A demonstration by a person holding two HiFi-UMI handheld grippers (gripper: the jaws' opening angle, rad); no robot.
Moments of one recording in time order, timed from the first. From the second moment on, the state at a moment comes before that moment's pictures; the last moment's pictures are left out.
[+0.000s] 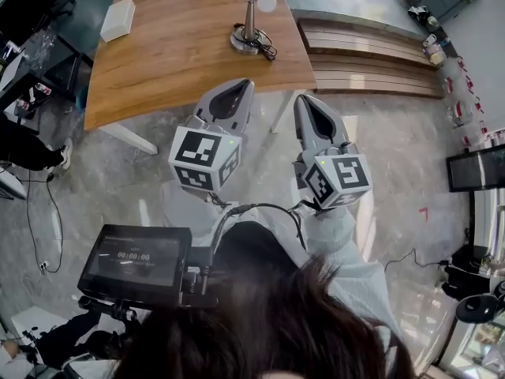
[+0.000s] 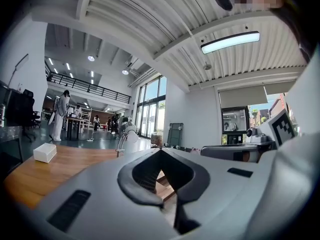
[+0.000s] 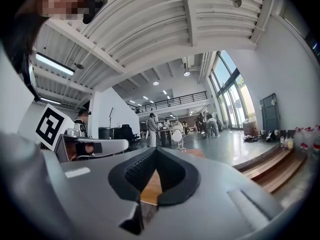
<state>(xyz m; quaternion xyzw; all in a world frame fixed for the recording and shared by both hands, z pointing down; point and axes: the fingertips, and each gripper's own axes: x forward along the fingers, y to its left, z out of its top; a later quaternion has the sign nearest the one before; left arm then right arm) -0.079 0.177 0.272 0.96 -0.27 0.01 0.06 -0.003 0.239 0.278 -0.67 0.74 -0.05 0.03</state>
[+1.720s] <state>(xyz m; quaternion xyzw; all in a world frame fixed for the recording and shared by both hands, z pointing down) 0.054 -0.204 0.393 0.93 -0.32 0.08 0.16 0.168 -0.173 0.387 -0.46 0.85 -0.26 0.01</state>
